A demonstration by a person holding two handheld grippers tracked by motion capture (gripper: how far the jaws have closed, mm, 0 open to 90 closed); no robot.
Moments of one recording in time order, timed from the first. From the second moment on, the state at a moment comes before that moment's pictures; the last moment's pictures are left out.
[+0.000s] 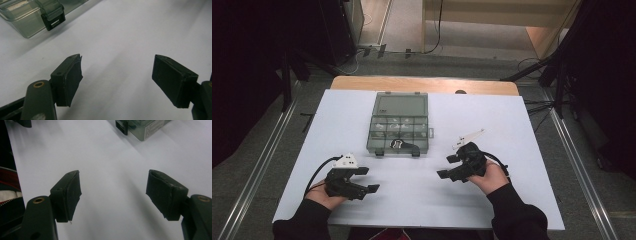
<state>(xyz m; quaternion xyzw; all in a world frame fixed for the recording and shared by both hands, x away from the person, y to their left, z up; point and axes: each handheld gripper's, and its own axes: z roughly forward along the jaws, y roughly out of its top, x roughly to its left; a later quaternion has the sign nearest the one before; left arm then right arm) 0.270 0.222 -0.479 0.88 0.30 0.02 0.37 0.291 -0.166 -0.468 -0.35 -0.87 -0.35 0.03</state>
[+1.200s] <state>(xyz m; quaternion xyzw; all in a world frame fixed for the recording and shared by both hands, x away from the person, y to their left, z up) 0.271 0.220 -0.479 0.88 0.29 0.02 0.36 0.255 -0.216 -0.479 -0.39 -0.85 -0.36 0.01</state>
